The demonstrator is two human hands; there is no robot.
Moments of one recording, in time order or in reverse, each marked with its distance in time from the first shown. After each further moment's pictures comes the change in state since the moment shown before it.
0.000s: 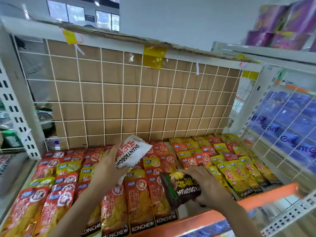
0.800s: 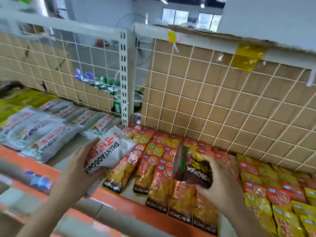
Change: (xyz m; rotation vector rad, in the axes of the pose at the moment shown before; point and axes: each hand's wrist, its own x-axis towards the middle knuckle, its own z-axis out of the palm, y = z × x) left_hand -0.168 -0.037 -0.124 0.135 0.503 -0.300; right_hand 0.057 -0.103 -0.015 0.196 0.026 -0.205
